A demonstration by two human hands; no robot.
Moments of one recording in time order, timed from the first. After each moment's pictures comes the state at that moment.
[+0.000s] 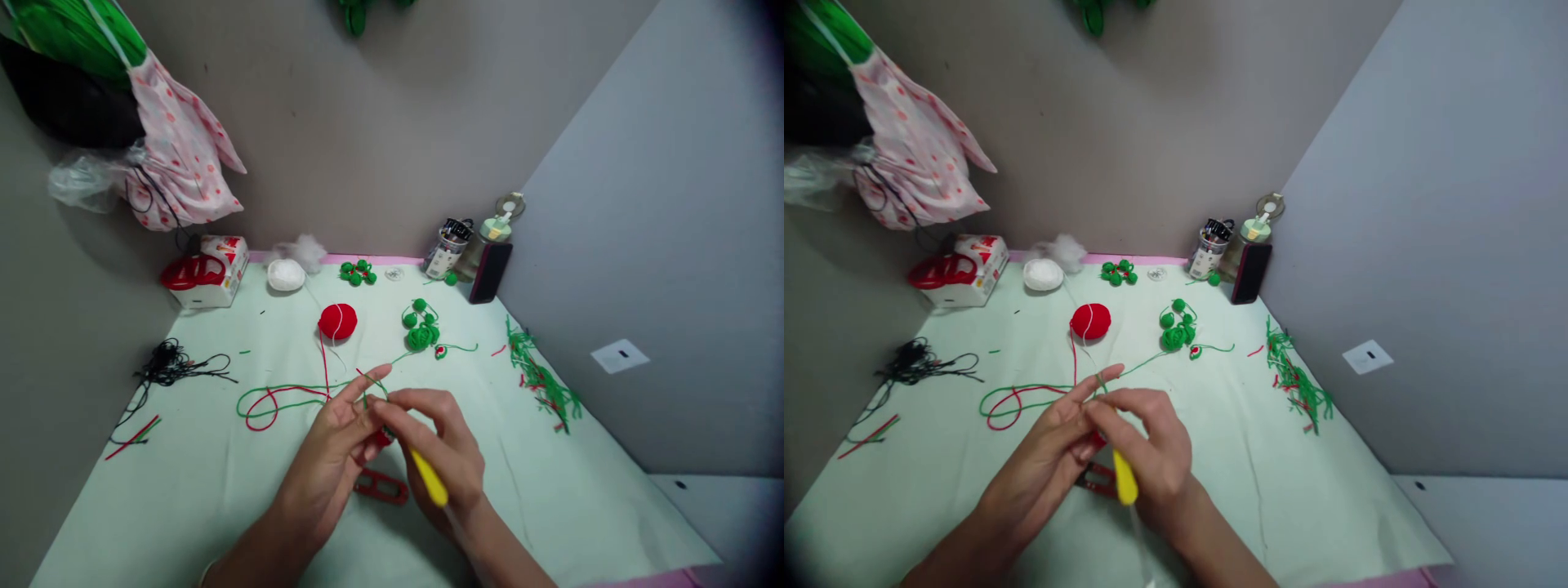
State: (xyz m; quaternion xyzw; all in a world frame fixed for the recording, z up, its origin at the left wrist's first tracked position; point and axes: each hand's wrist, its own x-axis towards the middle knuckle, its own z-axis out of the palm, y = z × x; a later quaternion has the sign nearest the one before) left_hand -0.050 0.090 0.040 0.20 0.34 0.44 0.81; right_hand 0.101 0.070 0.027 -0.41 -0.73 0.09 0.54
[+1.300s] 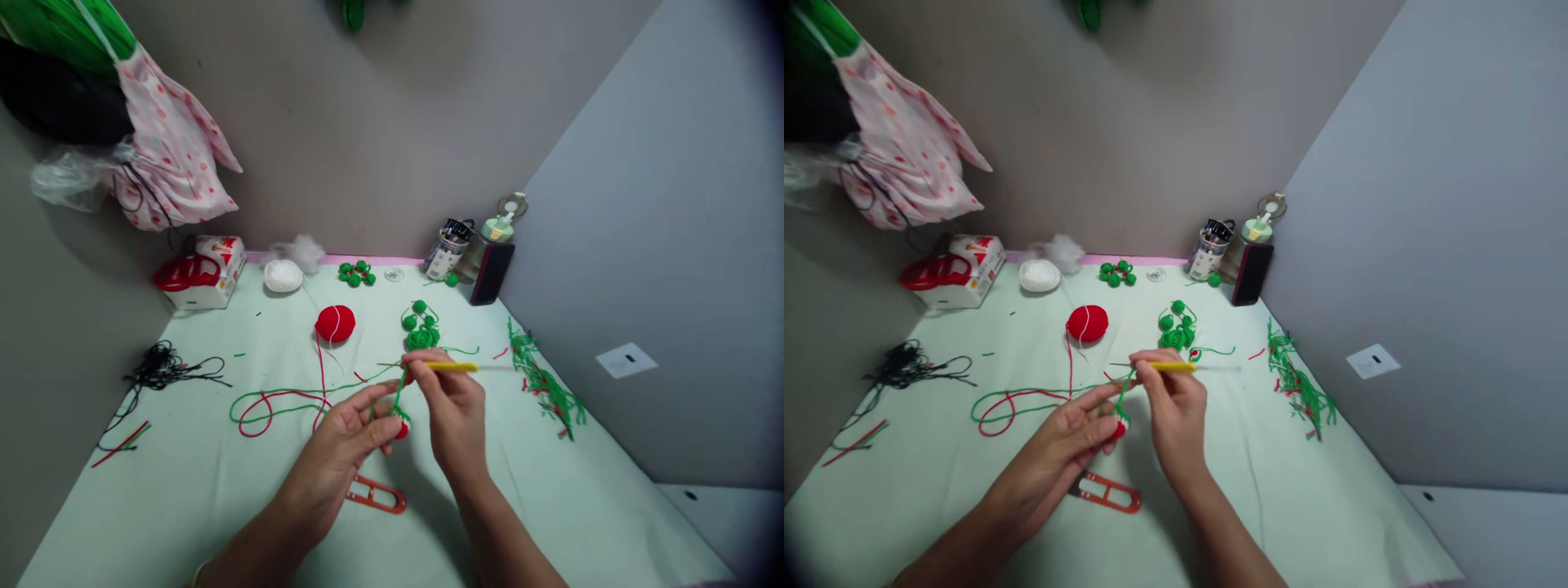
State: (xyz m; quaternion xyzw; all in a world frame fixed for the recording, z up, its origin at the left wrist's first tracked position) left_hand -0.042 0.099 0.030 0.24 0.34 0.40 0.82; right_hand 0.112 0.118 0.026 -0.49 -0.49 0.33 0.64
